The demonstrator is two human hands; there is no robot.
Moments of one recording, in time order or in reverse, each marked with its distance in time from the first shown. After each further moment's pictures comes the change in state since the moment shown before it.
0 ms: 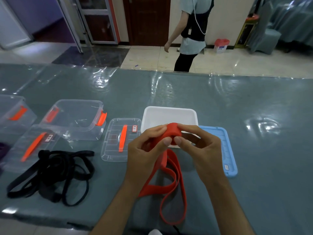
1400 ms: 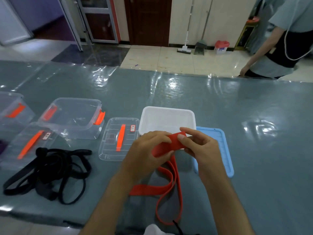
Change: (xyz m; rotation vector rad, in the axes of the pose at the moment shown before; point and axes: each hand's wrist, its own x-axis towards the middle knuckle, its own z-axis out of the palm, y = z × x) left_hand 0.014 -0.009 -0.014 0.720 -0.370 0.372; right_hand 0.005 -0.003 -0.010 0.011 0.147 0.367
